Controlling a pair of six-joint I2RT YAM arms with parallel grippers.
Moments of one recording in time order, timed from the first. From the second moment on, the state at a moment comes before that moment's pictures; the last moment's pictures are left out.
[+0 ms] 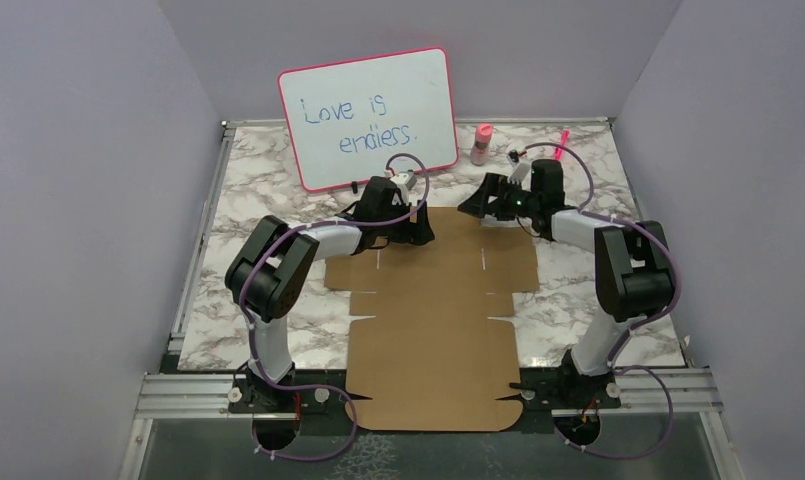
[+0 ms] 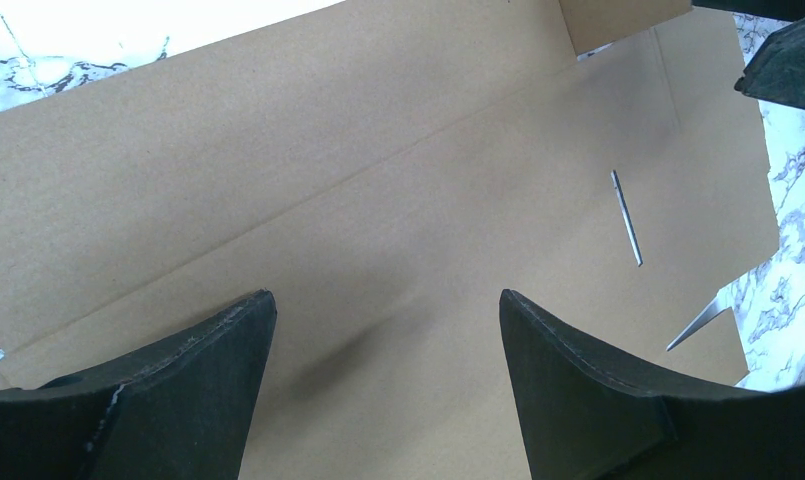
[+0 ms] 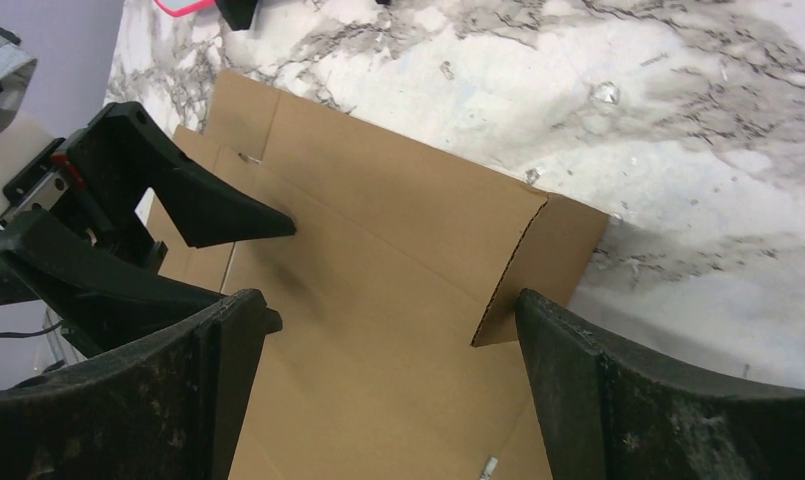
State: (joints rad) left arm -0.55 1.89 1.05 0.19 0.30 -0.40; right arm 0.15 1.77 0.94 0.27 -0.65 0.38
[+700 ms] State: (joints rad) left arm -0.55 1.85 1.05 0.15 0.29 -0.40; right arm 0.18 1.67 0.98 0.18 -0.54 0.33
